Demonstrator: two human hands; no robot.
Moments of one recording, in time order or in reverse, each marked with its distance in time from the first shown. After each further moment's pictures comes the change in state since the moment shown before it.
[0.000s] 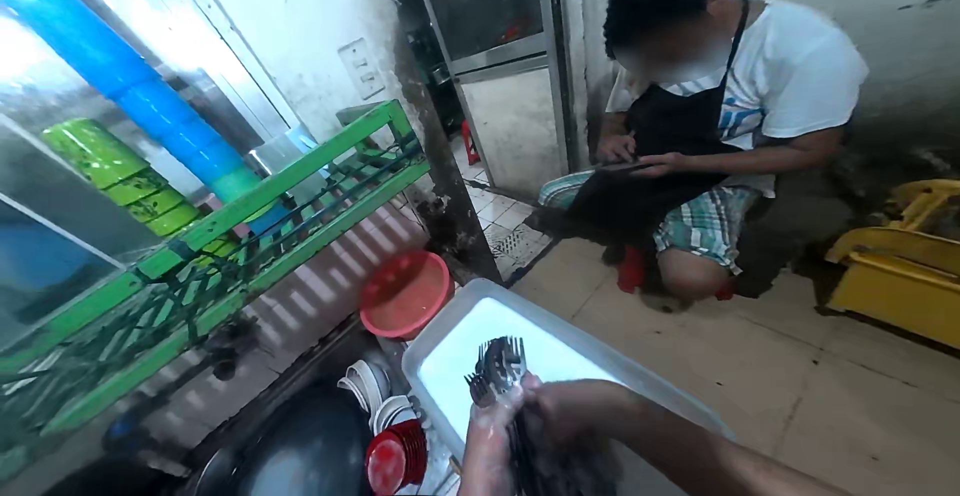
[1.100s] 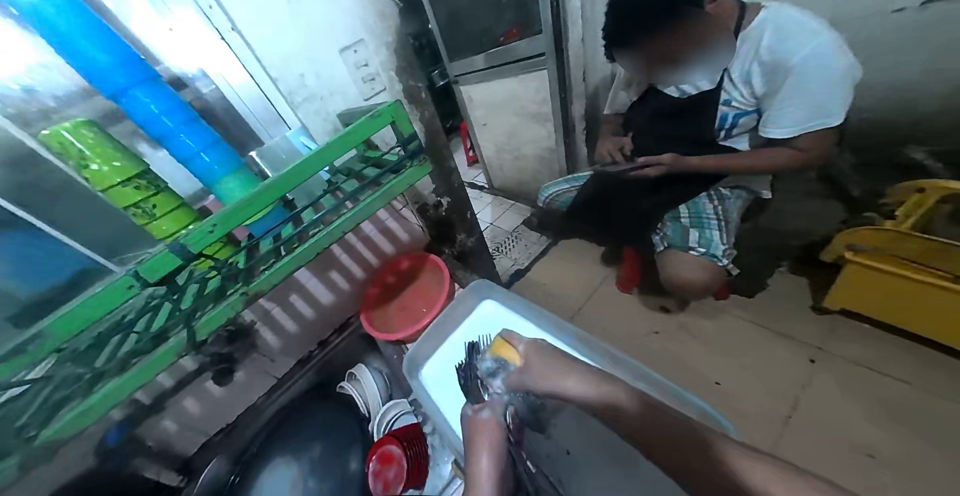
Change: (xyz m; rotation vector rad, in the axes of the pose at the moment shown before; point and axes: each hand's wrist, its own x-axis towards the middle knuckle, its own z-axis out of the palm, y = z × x) left_hand 0.016 0.000 -0.001 0.229 0.349 -0.114; right_hand 0.000 -0.015 -0.030 0.362 0.493 0.090
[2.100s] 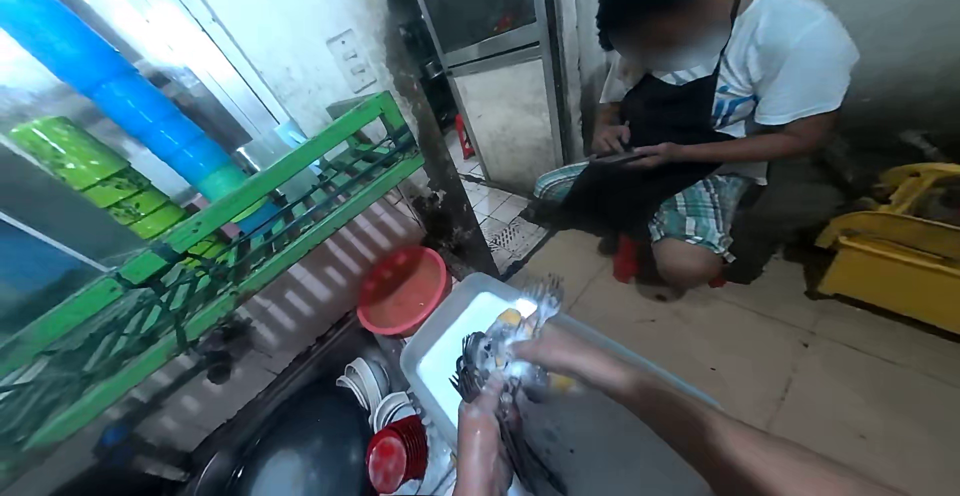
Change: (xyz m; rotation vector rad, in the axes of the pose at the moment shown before) left_hand -0.002 0.001 -0.002 -0.272 -0.102 0.002; right_hand 0.000 0.014 -0.009 0.269 0.116 0.123
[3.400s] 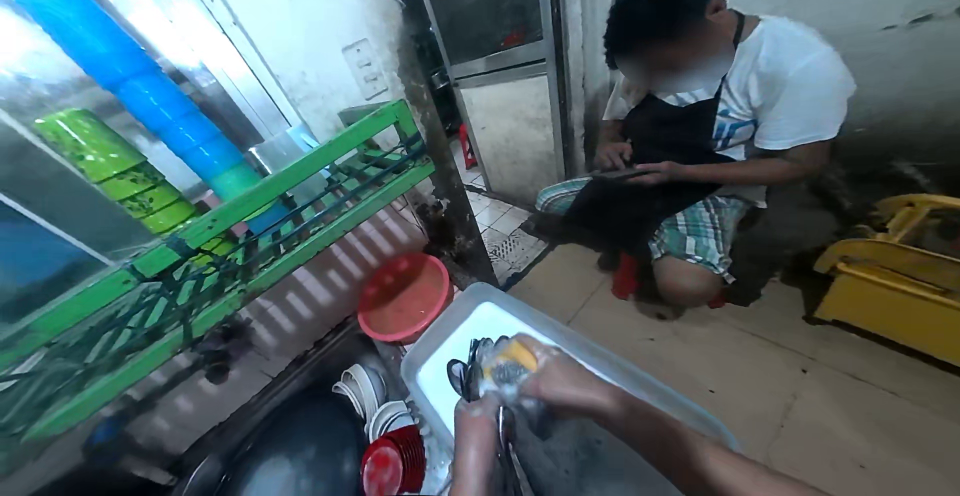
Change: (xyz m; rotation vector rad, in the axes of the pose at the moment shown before) left_hand 0.012 0.006 -0.006 0.253 0.055 -0.021; right_hand -0.007 0.009 0.016 -0.093 -0.017 -0.111
